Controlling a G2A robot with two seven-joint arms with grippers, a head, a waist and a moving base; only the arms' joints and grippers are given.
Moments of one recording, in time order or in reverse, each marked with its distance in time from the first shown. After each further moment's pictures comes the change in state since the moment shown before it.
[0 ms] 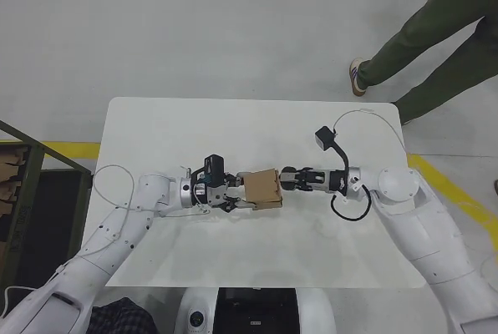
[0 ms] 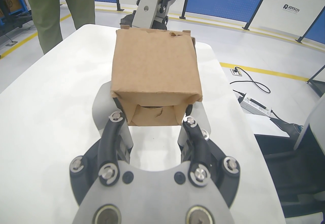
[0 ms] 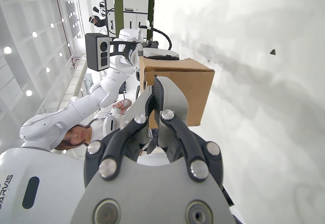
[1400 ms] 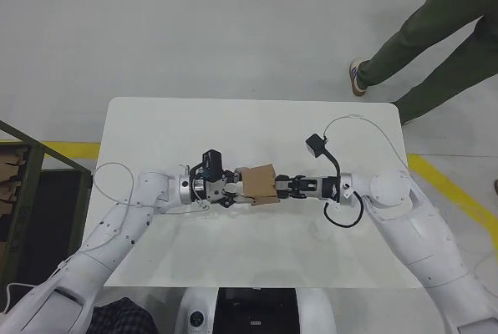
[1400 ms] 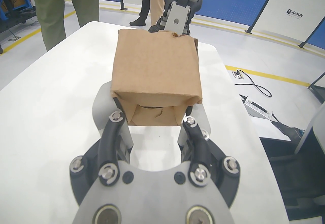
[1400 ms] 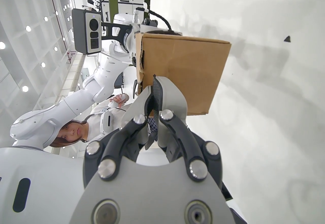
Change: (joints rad) left arm -0.031 -0.011 0.010 0.058 -0.024 0.000 0.002; right arm -0.017 -0.008 -0.028 -0.025 -0.037 0.012 0.001
